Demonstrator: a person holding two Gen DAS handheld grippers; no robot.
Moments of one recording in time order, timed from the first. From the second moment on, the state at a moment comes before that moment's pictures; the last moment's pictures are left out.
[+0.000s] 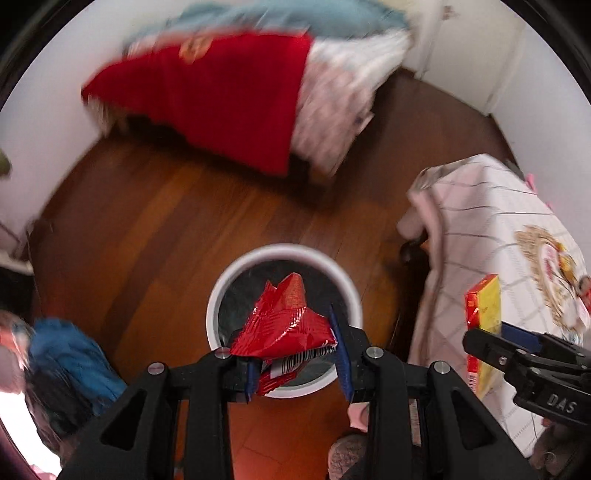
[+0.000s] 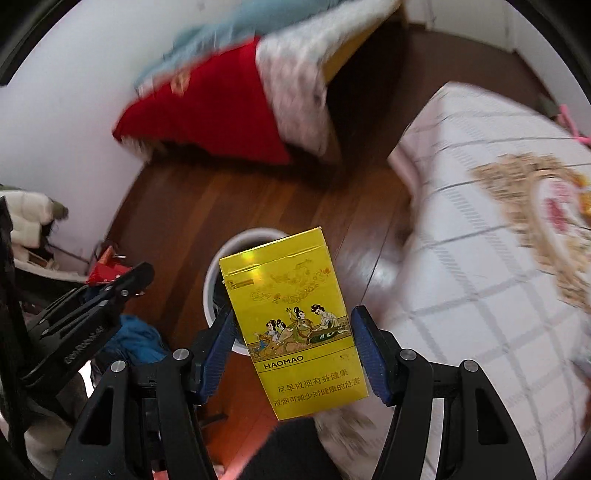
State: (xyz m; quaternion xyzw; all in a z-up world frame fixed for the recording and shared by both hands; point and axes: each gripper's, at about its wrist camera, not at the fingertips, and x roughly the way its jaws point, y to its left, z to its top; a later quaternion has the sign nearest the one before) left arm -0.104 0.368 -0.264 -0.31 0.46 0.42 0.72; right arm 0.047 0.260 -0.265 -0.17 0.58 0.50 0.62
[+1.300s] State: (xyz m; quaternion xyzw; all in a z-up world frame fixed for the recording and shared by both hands) left arm -0.187 0.371 -0.279 -0.32 0.46 0.49 0.67; right arm -0.008 0.327 -0.333 -0.31 0.54 0.49 0.62
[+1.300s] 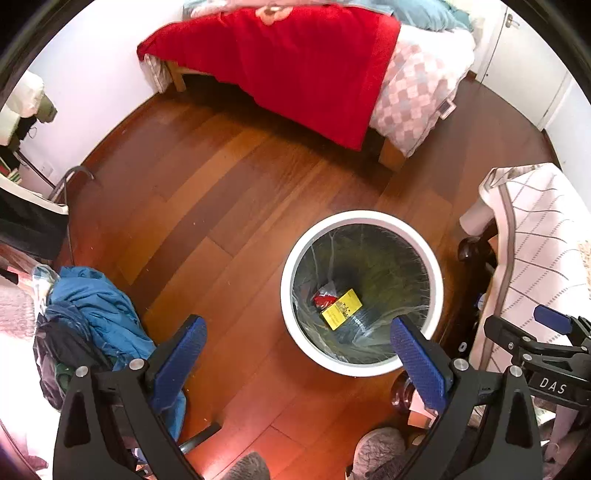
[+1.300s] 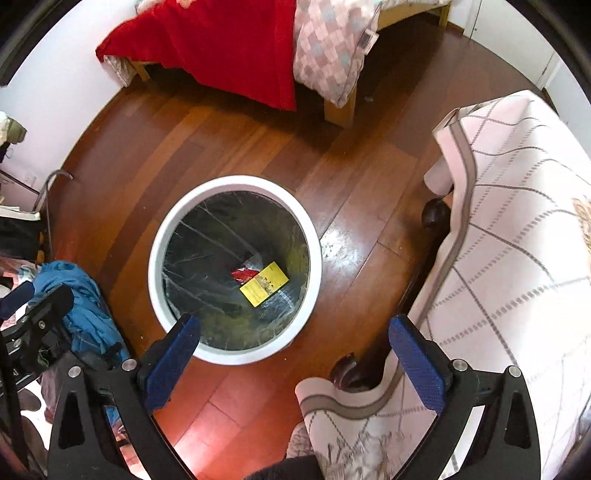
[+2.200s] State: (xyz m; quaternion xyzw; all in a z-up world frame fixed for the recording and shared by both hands) left arm -0.045 0.179 -0.168 -0.26 0.42 0.40 0.77; right arm 0.125 0.053 -0.149 -0.09 0.53 0.48 0.70
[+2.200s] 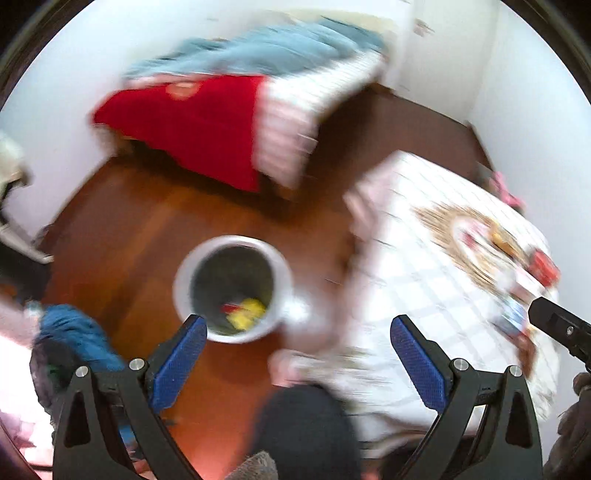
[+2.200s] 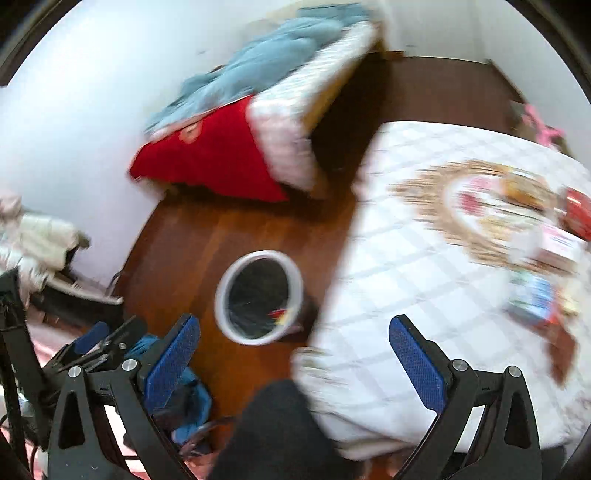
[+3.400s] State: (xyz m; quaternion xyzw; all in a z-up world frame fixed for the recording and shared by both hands) left arm 0.292 0.089 -0.307 -0.40 0.56 0.27 0.67; right arm 0.421 -0.146 -0.313 -0.11 0.67 0.23 0.70
